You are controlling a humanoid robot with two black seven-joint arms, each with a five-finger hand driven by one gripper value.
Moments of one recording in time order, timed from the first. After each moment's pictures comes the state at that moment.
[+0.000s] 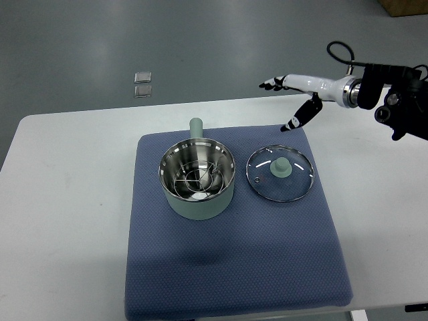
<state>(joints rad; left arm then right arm) 0.02 0.00 -0.04 -0.20 0.00 0.04 0.06 1.18 -0.56 0.11 1.02 -0.98 0.14 0.12</state>
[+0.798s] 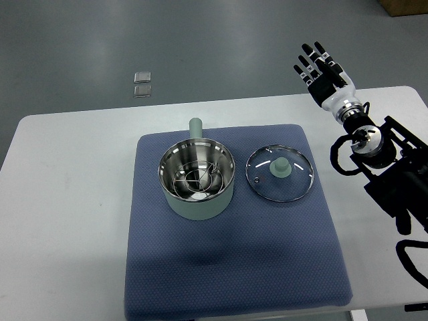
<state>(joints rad) 0.02 0.00 -0.04 -0.20 0.00 0.04 0.06 0.75 -0.11 1.06 0.62 0.02 0.22 0.24</state>
